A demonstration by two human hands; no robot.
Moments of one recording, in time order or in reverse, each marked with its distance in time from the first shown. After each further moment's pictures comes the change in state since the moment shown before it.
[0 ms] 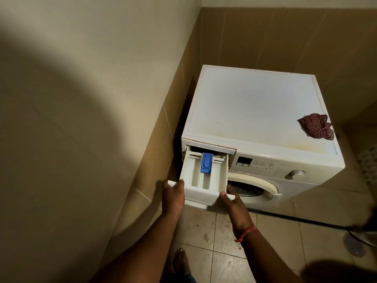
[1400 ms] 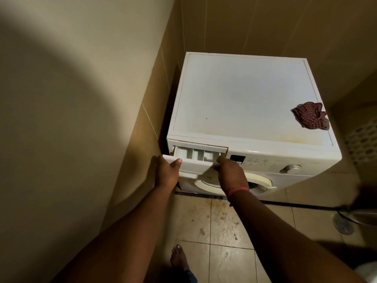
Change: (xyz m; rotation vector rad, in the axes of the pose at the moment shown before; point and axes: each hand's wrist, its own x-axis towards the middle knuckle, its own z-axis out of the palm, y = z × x) left_hand 0.074 0.057 0.038 0.146 -0.059 0.218; right_hand 0.087 -0.077 -0.002 -1.116 0.192 -0.350
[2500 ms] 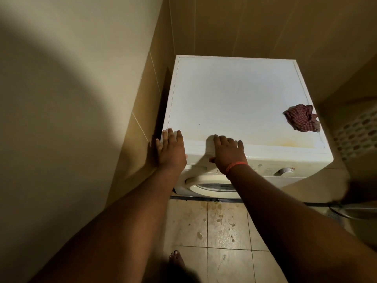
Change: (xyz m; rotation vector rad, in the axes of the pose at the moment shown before) left_hand 0.045 0.070 0.024 1.054 -0.053 0.531; right_hand 0.071 -0.005 -0.041 -0.439 -0.067 -0.089
